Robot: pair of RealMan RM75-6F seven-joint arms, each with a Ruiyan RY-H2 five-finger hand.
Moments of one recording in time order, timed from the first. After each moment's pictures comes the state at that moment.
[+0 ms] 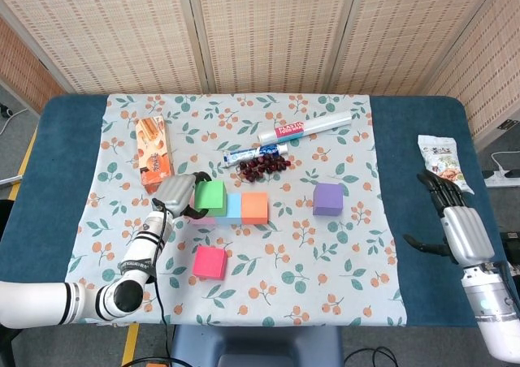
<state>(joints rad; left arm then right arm) -1.09 -1.36 -0.22 -1.77 0.35 1.04 0.51 0.24 -0.98 0.13 -1.84 -1.41 1.35 0.15</state>
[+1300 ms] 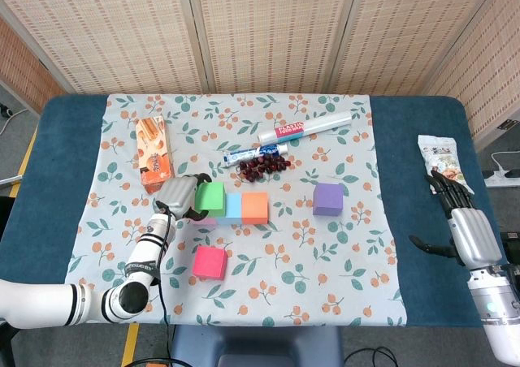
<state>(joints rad) -1.08 -1.39 -0.24 -1.77 0.32 1.07 0.59 0.21 -0.97 0.13 -1.85 -1.41 1.36 0.17</state>
